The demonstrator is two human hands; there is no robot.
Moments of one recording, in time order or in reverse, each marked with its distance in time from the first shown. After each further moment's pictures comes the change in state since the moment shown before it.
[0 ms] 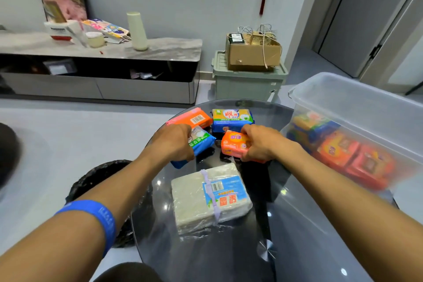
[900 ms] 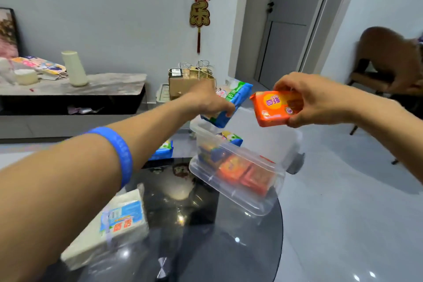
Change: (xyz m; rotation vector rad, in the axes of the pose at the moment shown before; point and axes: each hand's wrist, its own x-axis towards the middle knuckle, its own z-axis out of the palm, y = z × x) left_hand -0.006 0.303 -0.147 -0.474 0.027 0.257; right_hand -0.215 0.200 -0.202 -0.055 0.357 -0.016
